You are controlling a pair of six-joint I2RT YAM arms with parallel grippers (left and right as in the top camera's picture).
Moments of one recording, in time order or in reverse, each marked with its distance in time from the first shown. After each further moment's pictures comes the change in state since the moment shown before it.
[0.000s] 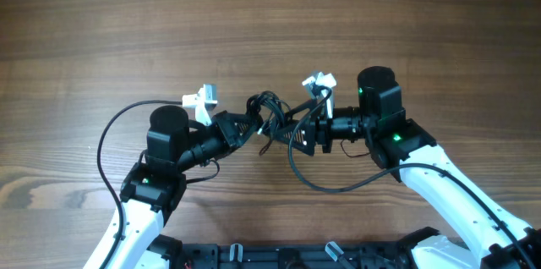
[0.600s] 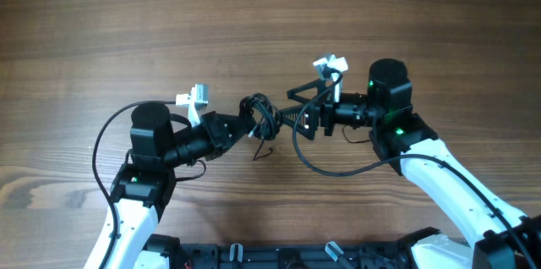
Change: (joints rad) left arm 0.134 0.000 0.000 -0.017 0.228 0.023; right arm -0.048 0.048 0.000 0.205 0.034 0.103
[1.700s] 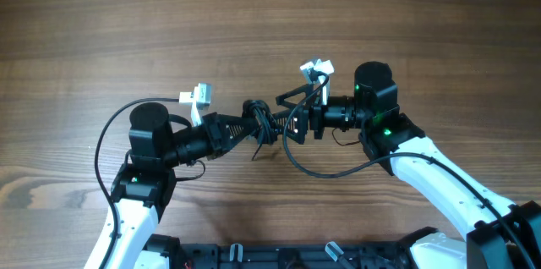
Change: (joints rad) left arm 0.006 0.003 -0.006 0.058 0.067 0.003; right arm 0.064 0.046 0.000 0.055 -0.003 0.060
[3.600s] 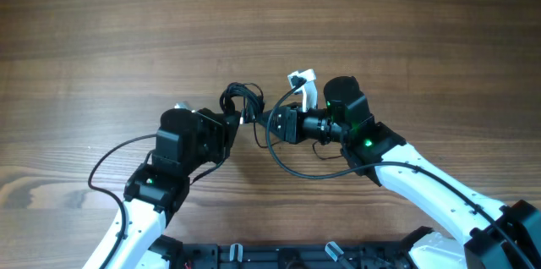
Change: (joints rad) left arm -0.179 0.006 -0.001 -0.156 -0.691 -0.574; right arm 0.164 0.000 0.003 -0.131 0.363 0.243
